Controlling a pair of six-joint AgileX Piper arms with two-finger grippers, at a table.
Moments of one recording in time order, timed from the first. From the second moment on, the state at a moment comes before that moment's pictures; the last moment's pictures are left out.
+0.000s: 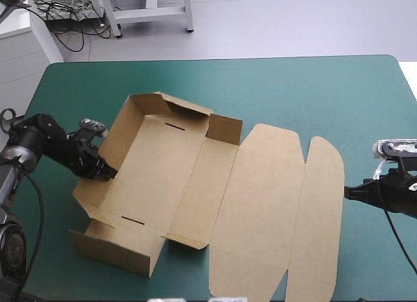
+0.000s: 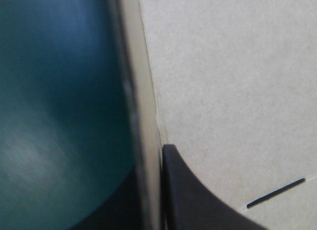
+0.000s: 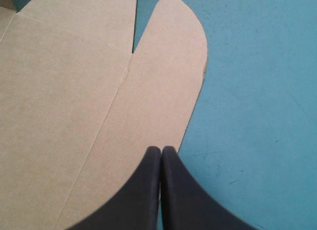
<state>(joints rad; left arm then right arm) 0.10 1.58 -1.18 -0.38 1.14 0.70 -0.31 0.86 -0.92 0.36 1.07 -0.44</state>
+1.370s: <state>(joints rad) -0.92 1.71 -1.51 1.06 0.68 0.07 -0.31 0.86 -0.92 0.38 1.04 -0.44</state>
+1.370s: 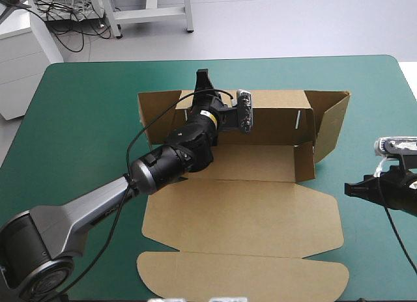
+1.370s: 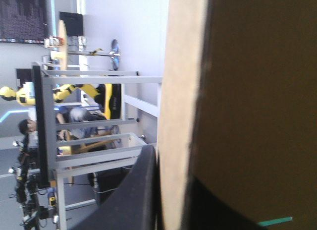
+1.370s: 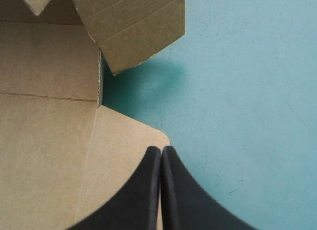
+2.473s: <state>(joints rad) -0.93 1.77 -1.35 1.50 0.60 -0.29 -0.31 0.95 -0.92 0.56 1.03 -0.53</state>
